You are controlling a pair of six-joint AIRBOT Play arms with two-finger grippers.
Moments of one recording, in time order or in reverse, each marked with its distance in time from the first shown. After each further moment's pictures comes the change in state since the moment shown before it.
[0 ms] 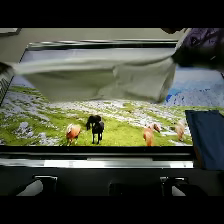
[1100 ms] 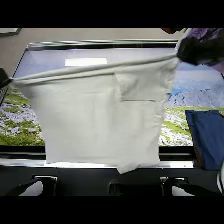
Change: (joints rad) left arm -0.123 -0.064 -0.185 0.435 0.020 -0.217; right arm 0.001 -0.259 0.091 -0.137 0.152 0.284
